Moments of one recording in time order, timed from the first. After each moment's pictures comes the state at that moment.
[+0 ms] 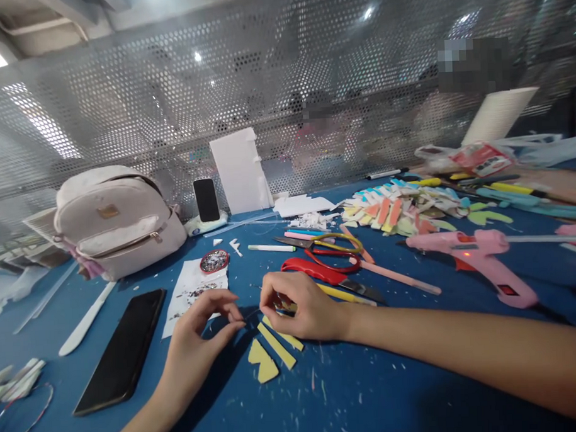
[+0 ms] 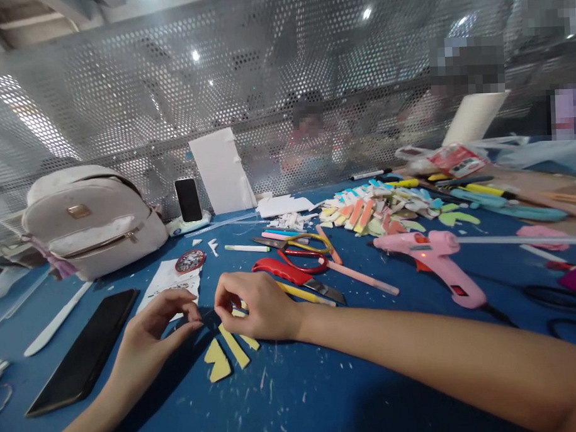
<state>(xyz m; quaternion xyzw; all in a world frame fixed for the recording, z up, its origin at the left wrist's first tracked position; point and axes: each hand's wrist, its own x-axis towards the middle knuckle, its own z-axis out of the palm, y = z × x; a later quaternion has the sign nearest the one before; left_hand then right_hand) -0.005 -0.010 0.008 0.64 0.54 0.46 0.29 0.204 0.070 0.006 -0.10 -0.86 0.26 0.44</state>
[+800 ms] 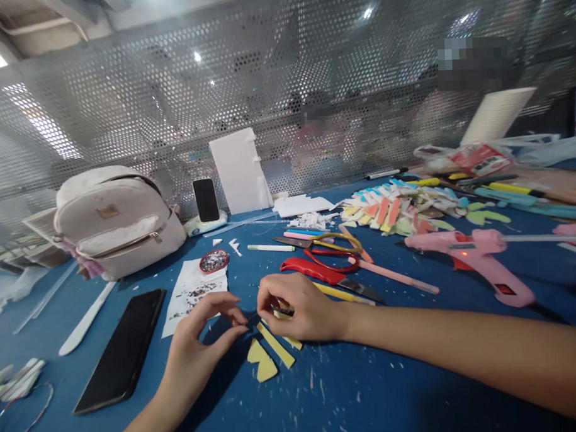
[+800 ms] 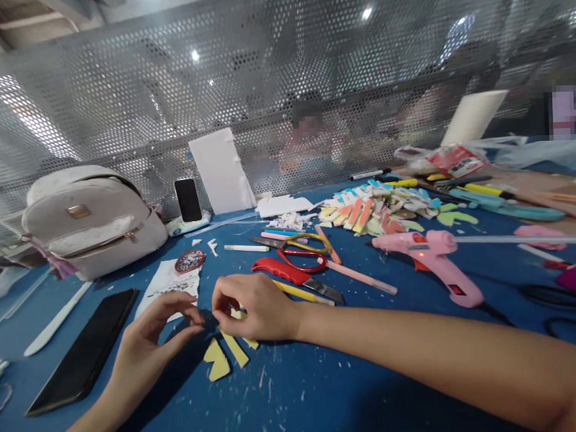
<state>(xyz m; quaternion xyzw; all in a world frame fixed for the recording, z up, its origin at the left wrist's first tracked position) 0.000 -0.015 0.009 0.67 0.52 0.47 0.24 0.204 0.071 0.005 -0.09 -0.87 0.24 0.41</state>
